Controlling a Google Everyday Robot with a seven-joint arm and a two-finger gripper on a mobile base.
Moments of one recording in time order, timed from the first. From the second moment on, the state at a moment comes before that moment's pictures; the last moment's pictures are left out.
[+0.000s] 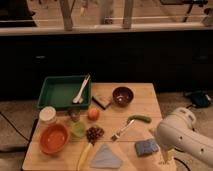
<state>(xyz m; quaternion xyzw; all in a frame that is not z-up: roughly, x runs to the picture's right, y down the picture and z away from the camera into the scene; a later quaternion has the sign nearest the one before) 0.260 0.278 0.678 -0.29 -0.01 -0.17 0.94</state>
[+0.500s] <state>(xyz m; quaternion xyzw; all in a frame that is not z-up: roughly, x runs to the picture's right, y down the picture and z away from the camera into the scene) 0.252 0.286 0.684 -0.29 0.00 -0.18 0.94</state>
